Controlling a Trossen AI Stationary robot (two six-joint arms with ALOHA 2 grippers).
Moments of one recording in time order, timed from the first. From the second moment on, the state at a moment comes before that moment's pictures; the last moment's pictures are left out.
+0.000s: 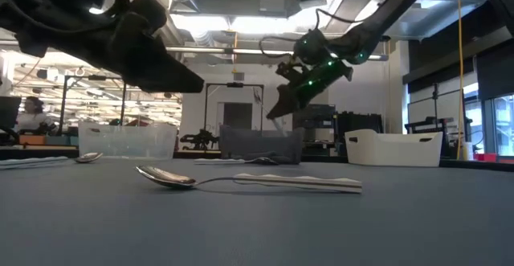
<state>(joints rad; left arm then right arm) -0.21 1.35 0.33 0.70 -0.48 -0.15 -0.61 1.88 1.18 0.14 -0.17 -0.29</state>
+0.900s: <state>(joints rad) -0.30 1.55 0.55 0.58 -0.40 -0.21 -0.28 1.58 1.08 -0.07 -0.18 -0.28</state>
